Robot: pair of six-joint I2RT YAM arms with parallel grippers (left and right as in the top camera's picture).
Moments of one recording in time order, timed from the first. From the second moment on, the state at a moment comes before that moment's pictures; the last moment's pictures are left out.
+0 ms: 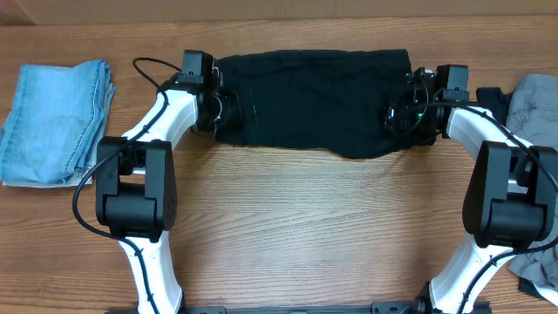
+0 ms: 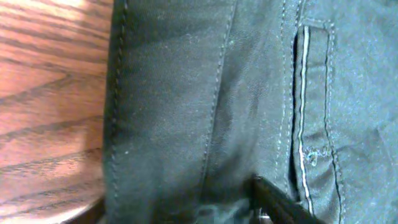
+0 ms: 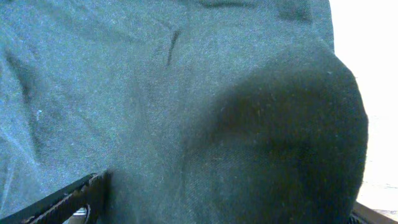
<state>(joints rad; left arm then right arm) -0.12 2.15 1.51 -0.55 0.28 -0.42 -0.12 2.04 1.27 -0.32 -0.30 -0.07</state>
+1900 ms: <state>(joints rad) -0.38 2.18 2.19 -1.12 -0.28 0.14 0.12 2.15 1.57 -0.50 -0.20 -0.12</state>
